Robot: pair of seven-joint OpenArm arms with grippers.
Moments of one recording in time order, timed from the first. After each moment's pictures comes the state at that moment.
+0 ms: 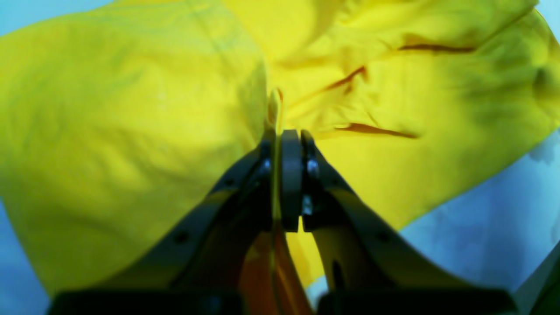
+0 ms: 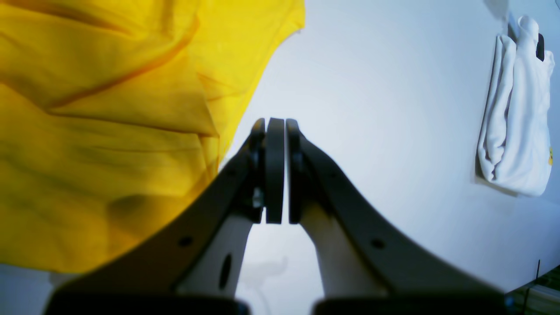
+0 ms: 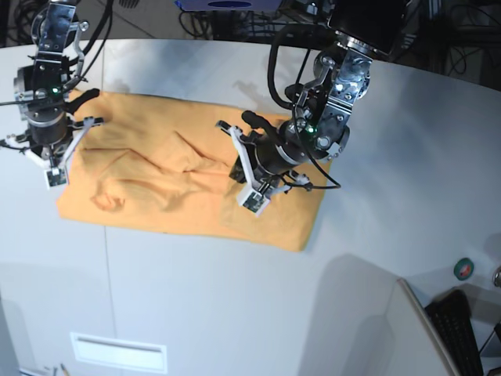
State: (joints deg) left arm 1.8 -5.7 19.9 85.5 -8.2 -17.4 39.6; right arm -16.0 -0.6 19.9 97.1 -25.1 17.8 -31.7
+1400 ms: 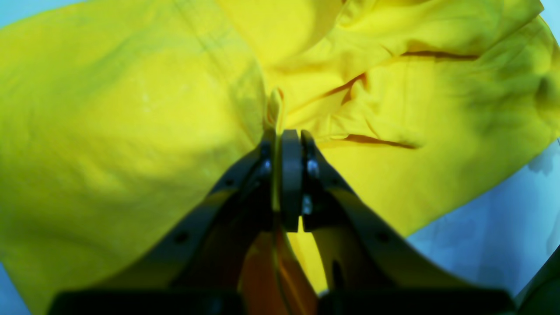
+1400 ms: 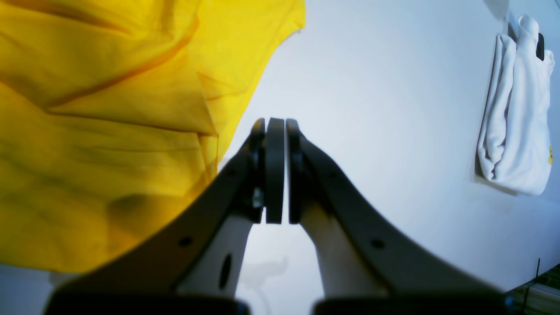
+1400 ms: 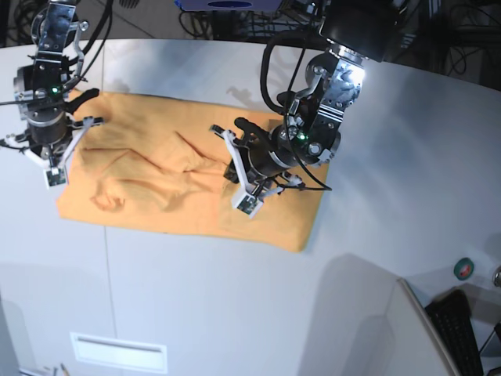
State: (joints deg) left arm -0.2 -3.8 19.9 80.7 -8.5 -17.3 39.4; right arm -16.0 -0.6 19.9 97.1 -25.1 17.8 -31.7
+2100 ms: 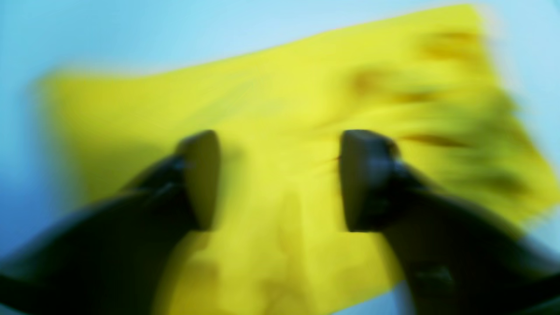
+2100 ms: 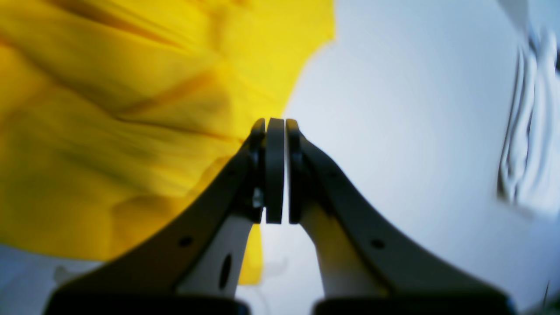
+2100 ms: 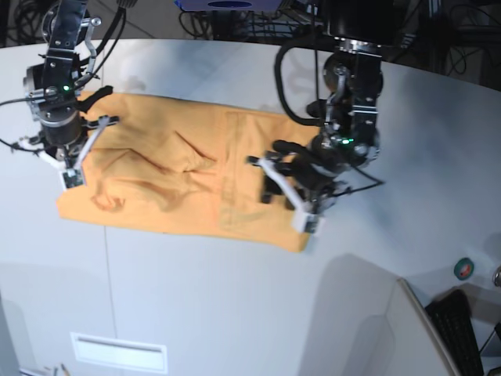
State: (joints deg) left arm 4.0 -1.5 0.6 88.0 -8.7 -17.4 39.0; right arm -16.1 -4.1 17.0 100.3 -26.0 22.6 -32.3
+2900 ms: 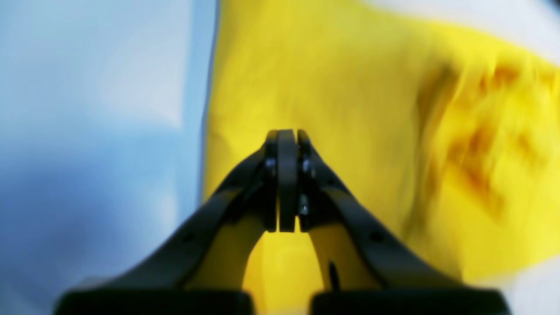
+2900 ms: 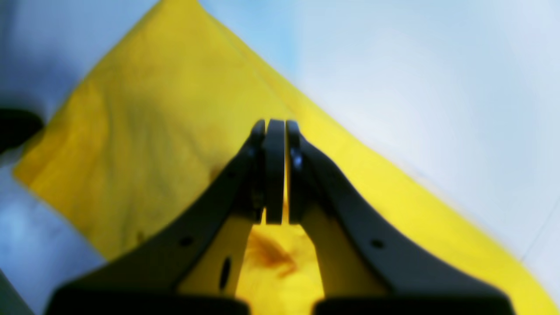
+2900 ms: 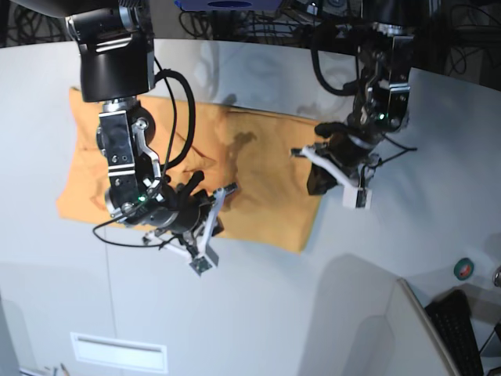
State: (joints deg) left arm 7.1 -7.8 -1.8 79.5 -20.8 -14.8 22.5; right arm 10.8 -5.9 -4.4 74.4 -0.7 28.7 -44.8
